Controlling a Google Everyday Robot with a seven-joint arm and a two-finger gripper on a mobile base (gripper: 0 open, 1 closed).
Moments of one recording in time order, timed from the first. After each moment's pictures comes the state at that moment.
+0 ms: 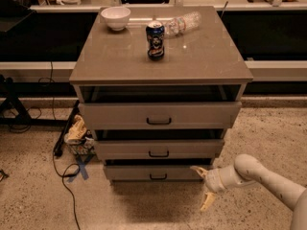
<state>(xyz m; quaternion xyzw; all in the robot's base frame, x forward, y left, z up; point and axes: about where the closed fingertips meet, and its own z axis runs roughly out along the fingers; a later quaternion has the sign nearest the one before) 0.508 -0.184 0.329 -0.66 0.63 0.27 0.31</state>
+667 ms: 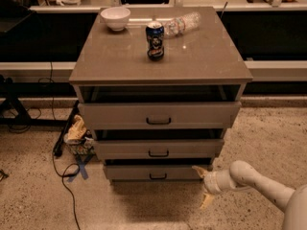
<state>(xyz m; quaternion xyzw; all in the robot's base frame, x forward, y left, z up) 0.537 -0.200 0.275 -0.69 0.63 0.17 0.31</state>
